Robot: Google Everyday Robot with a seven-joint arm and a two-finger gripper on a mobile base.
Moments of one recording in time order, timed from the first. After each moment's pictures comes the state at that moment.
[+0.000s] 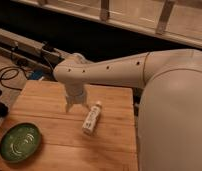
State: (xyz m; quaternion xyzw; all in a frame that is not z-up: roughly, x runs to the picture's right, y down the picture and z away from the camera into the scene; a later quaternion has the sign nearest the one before) arm -0.104 0.101 0.704 -0.26 0.23 0.64 0.68
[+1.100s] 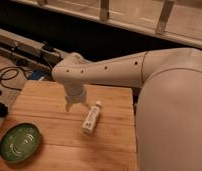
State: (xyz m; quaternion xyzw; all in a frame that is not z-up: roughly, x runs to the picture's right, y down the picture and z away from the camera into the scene) arm -0.107 0.089 0.710 -0.23 0.23 0.65 0.69
